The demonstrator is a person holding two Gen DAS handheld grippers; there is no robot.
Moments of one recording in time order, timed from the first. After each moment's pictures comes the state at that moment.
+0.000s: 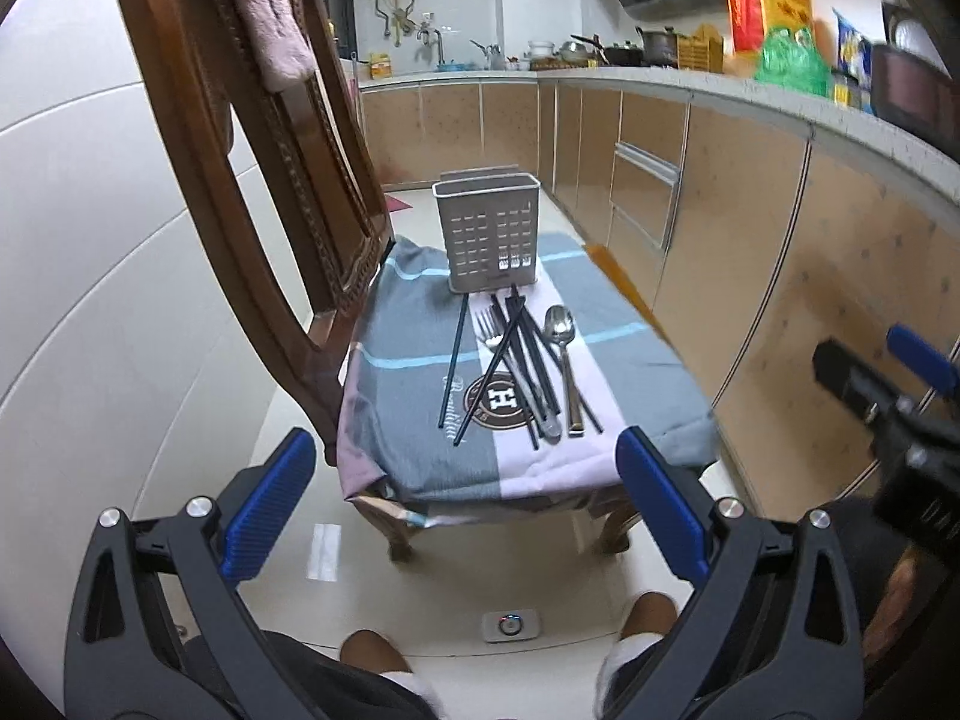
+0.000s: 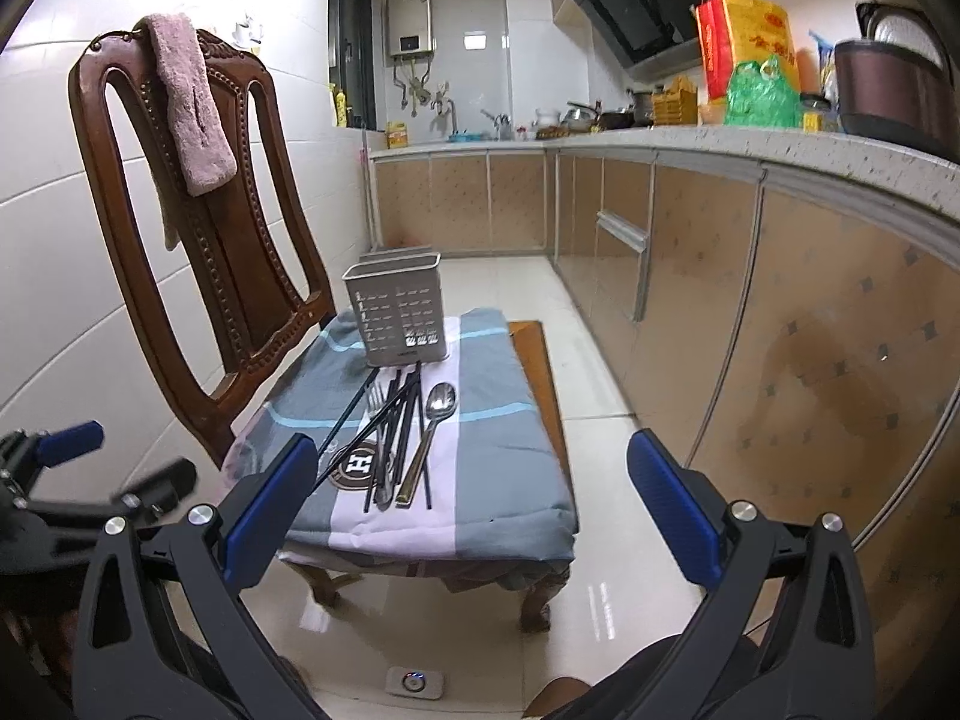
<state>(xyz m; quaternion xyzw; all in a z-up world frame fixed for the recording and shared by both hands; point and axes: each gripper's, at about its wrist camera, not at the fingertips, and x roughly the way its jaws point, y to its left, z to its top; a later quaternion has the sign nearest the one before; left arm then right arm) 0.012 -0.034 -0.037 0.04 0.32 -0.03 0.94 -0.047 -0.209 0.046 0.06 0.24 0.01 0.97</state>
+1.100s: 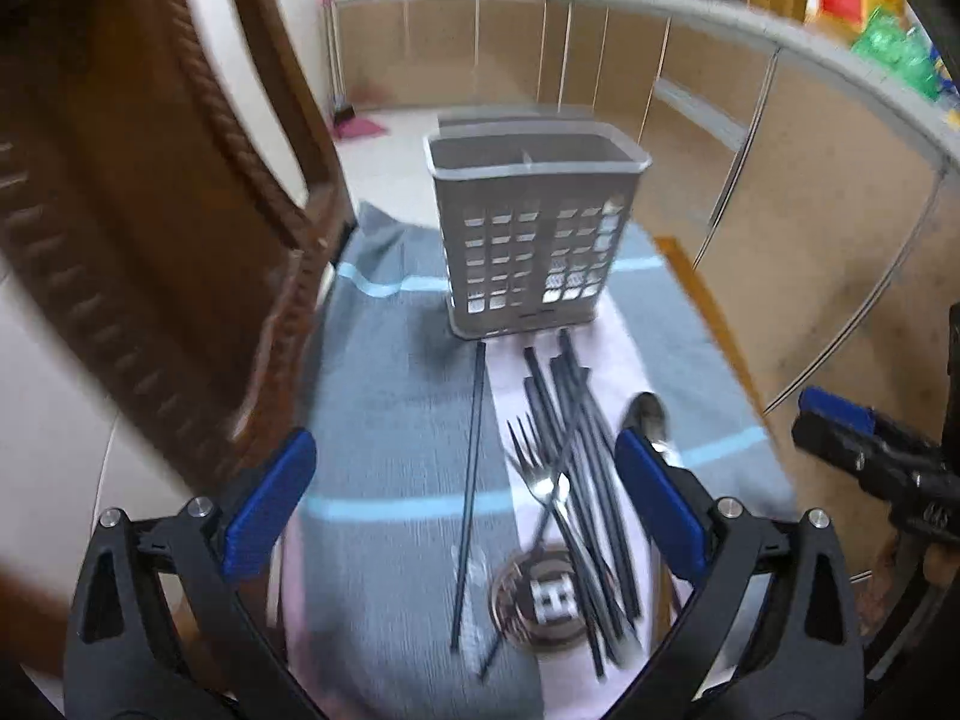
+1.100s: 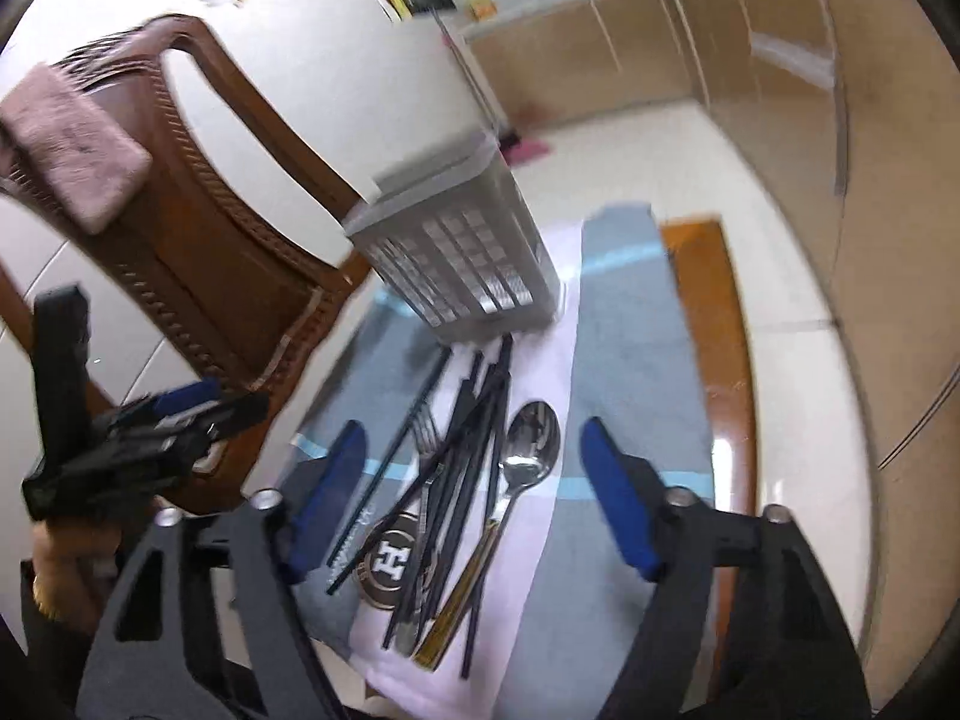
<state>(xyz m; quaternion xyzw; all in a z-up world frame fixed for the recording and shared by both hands) 0.315 -0.026 -0.100 0.03 0.45 -0.05 0.89 0.251 -0.251 -0.047 0.19 0.40 0.23 0.87</state>
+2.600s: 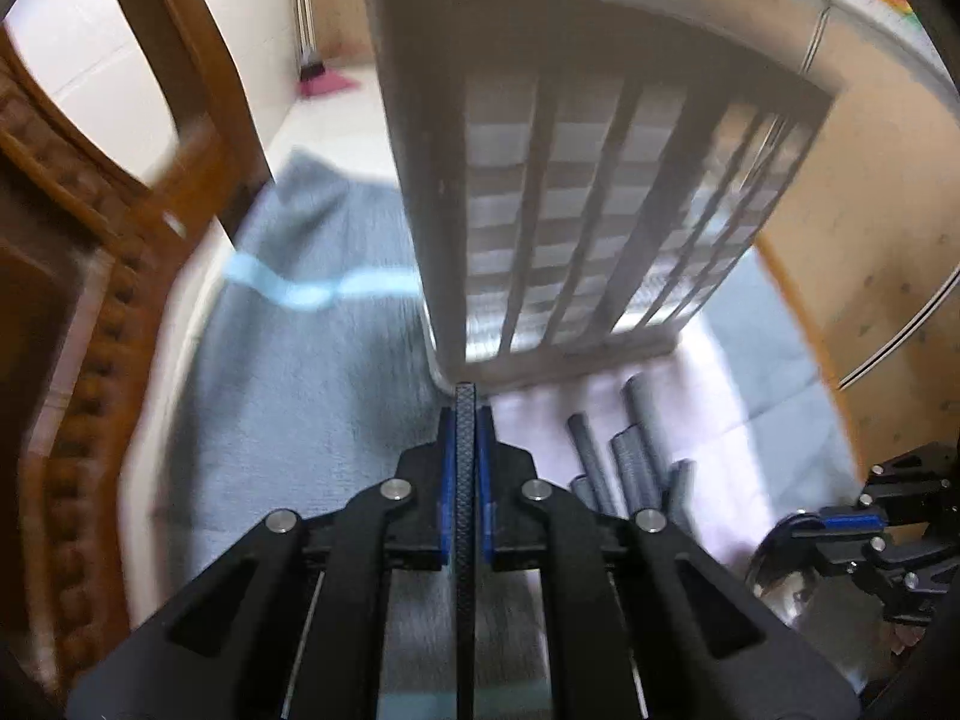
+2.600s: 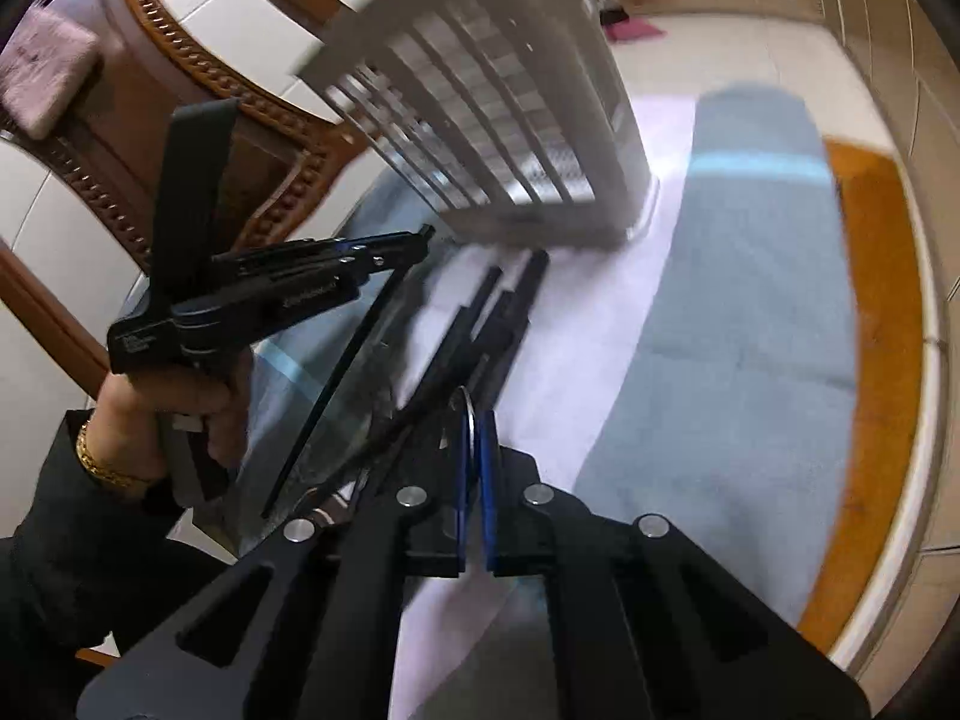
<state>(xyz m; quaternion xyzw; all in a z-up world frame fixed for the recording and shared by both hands) 0.413 -0.043 -0.163 0.01 0.46 -0.08 0.88 0.340 -0.215 -0.110 0.10 0.48 0.37 0.79</state>
